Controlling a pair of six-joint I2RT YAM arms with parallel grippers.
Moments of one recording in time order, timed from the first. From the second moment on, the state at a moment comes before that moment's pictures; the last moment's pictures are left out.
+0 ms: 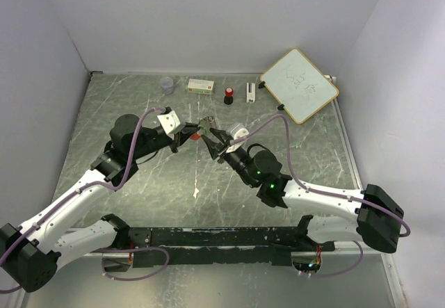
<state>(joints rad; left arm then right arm) -0.61 0.97 0.81 0.13 0.43 0.21 1.05 1.18 0.61 0.80 0.28 -0.15</state>
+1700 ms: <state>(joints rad) -0.62 0.97 0.72 0.22 0.31 0.17 1.05 1.14 1.05 0.07 0.34 -0.04</state>
